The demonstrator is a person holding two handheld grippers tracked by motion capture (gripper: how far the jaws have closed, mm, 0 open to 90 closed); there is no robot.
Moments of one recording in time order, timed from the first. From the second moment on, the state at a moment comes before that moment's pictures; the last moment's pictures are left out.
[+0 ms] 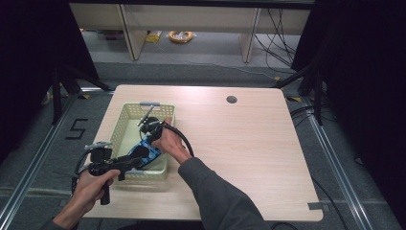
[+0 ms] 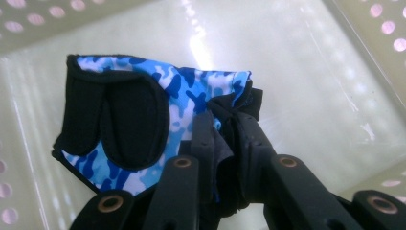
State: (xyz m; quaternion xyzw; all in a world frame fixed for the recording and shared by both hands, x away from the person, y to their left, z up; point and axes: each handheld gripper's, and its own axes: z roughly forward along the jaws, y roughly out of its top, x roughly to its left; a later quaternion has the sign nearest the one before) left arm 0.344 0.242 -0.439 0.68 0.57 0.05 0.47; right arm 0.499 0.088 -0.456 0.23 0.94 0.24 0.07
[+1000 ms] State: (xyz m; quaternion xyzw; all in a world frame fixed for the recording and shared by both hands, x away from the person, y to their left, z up) left arm 0.300 0.208 -0.432 0.72 0.48 0.08 0.49; right arm 0.466 0.062 -0.410 0.22 0.91 0.34 0.09
